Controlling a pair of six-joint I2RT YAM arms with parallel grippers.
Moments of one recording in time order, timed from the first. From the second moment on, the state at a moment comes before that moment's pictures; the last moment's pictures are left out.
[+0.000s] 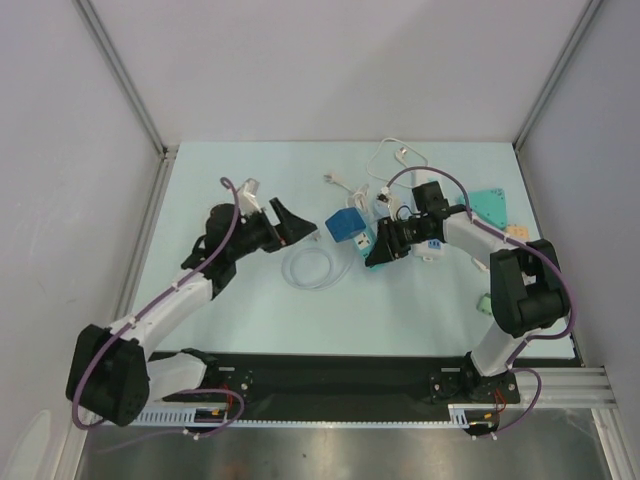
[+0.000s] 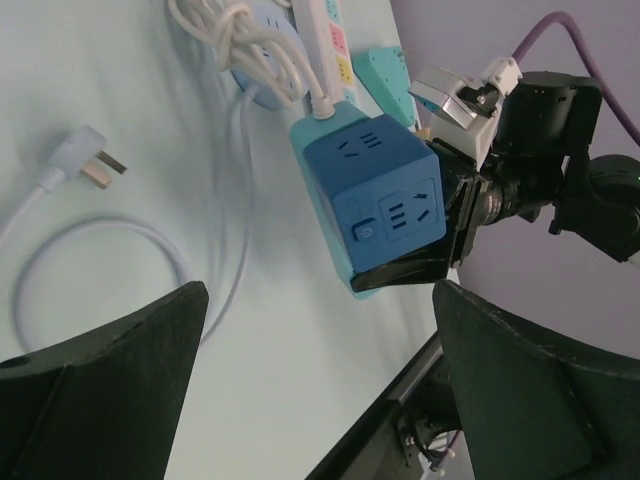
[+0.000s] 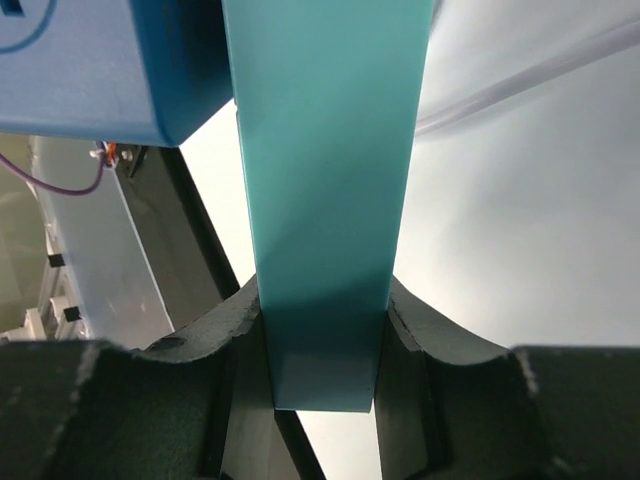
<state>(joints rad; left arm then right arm) -0.34 1.14 0.67 0.18 0.43 -0.79 0.29 1.68 1.08 -0.45 -0.93 -0.07</state>
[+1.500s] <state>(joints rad) -0.51 1.42 0.90 0.18 0.34 -0.88 0.24 1.61 1.06 -0.32 -0.50 0.10</state>
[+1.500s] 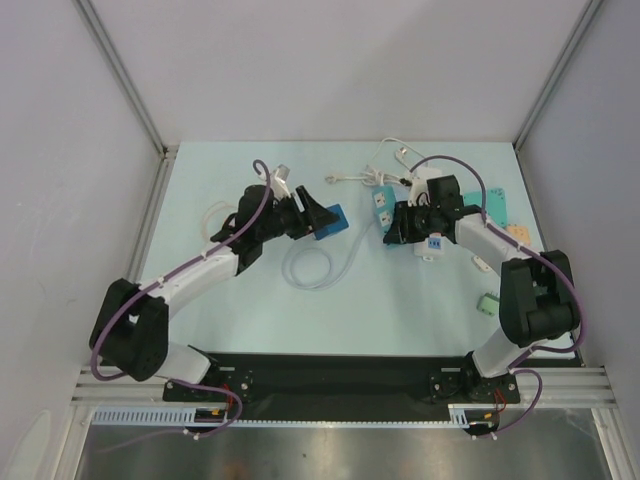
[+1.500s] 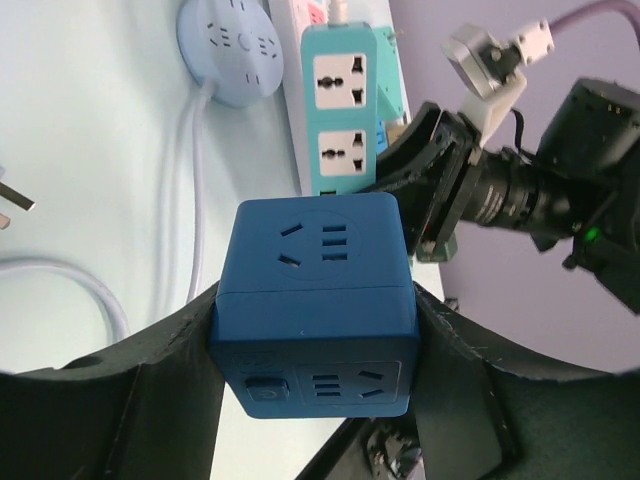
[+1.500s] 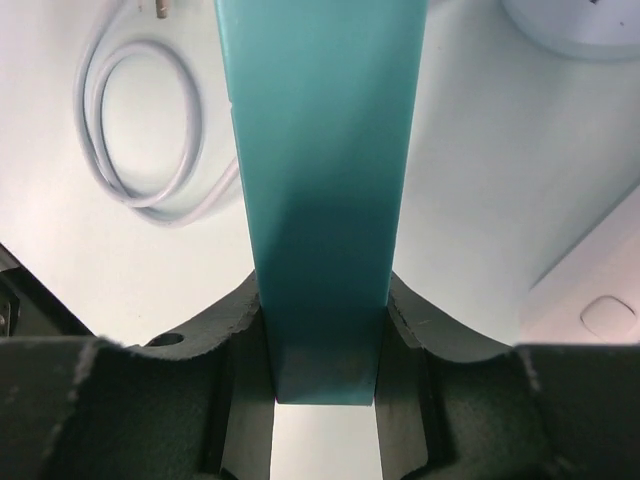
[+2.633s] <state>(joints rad) 0.14 1.47 0.88 -0.41 0.02 -0.72 0.15 1.61 1.05 -0.32 -0.87 0.05</state>
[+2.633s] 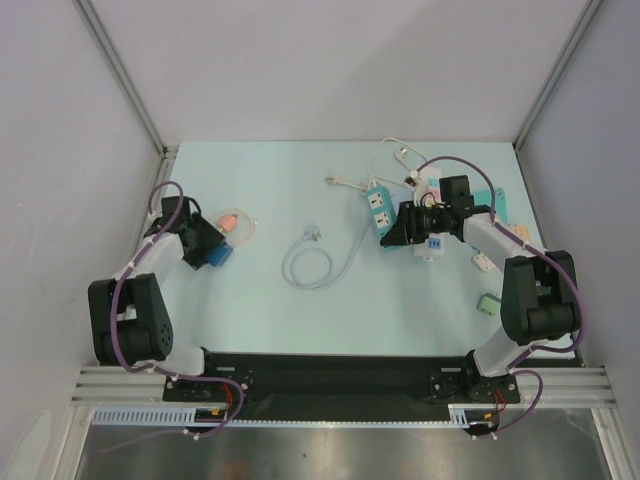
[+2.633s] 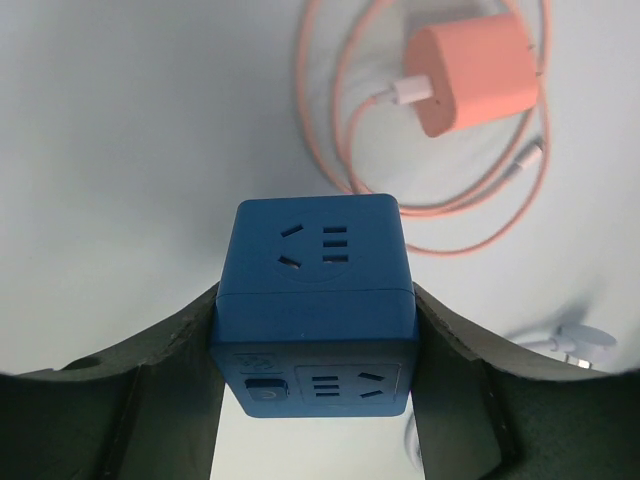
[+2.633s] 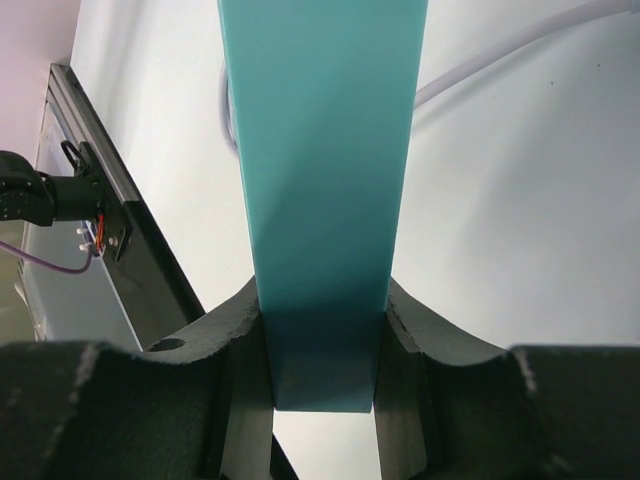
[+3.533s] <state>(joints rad) 0.20 1.07 0.73 -0.27 0.33 -0.51 0.23 1.83 1.30 -0.50 -0.92 -0.07</state>
